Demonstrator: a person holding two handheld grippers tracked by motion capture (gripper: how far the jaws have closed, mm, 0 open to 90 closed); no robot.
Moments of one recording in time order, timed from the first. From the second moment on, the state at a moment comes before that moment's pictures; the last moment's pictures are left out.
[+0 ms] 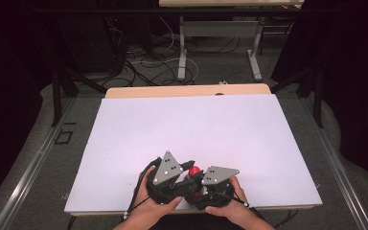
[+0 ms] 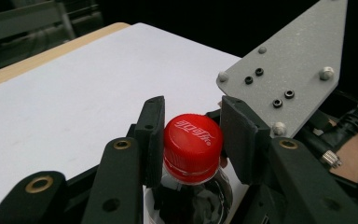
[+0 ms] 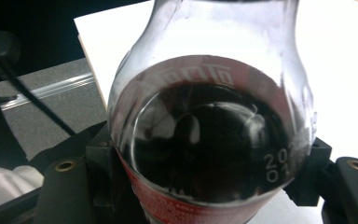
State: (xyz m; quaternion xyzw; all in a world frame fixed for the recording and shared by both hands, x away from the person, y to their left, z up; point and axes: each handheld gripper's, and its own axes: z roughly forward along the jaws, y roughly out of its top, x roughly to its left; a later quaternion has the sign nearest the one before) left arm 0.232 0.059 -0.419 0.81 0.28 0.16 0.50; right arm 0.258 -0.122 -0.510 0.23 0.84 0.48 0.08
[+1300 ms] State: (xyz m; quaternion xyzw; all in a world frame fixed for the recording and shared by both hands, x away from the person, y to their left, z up) left arm 0.232 0.053 -0.427 0.79 0.32 0.17 0.50; right arm 0.259 -0.121 -0.512 0.24 0.84 0.48 0.11
